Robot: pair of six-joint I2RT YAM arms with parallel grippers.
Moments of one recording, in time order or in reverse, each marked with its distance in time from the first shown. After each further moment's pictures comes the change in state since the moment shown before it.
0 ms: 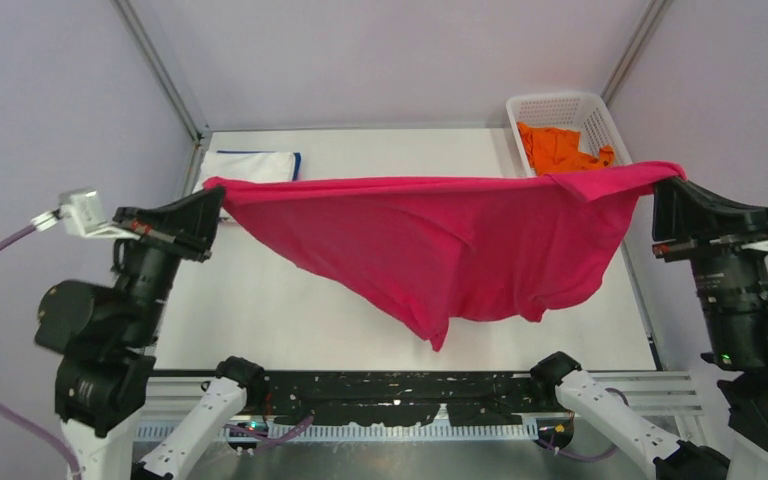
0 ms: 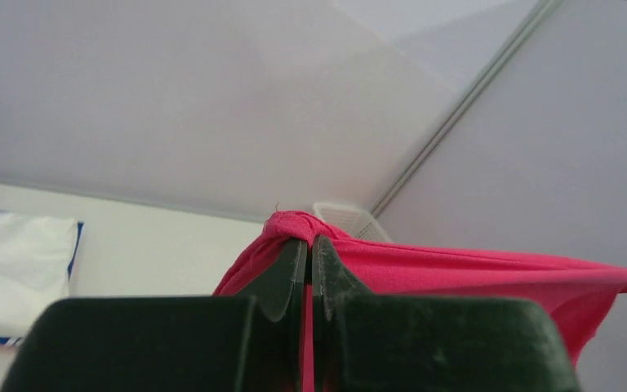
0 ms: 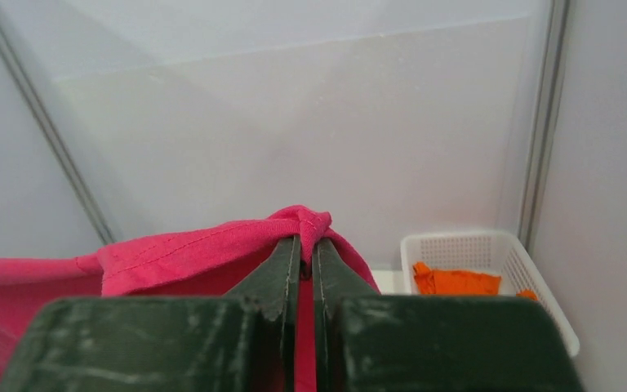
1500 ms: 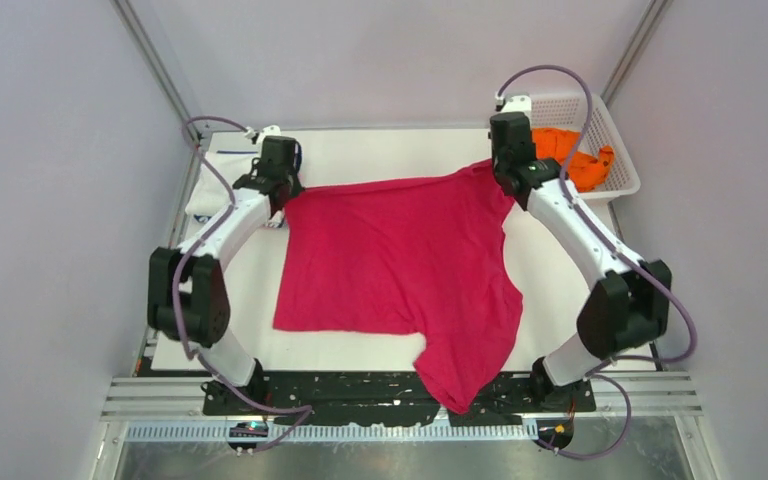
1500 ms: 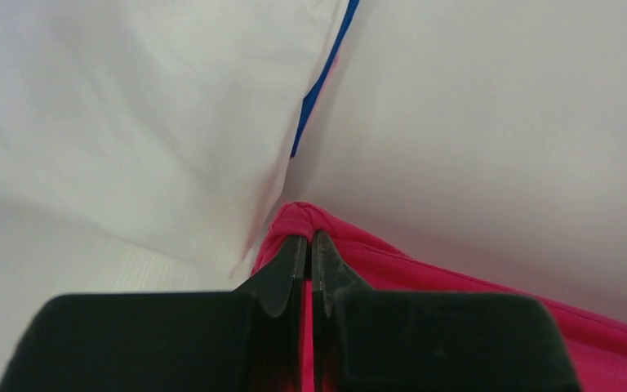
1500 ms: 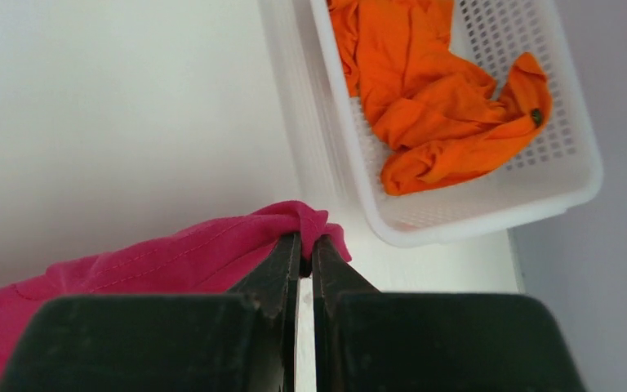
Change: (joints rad) left arm 0.099 0.940 -0.117 0.147 -0.273 0.121; right arm -0.194 0.842 -0.212 0.137 0.151 0.005
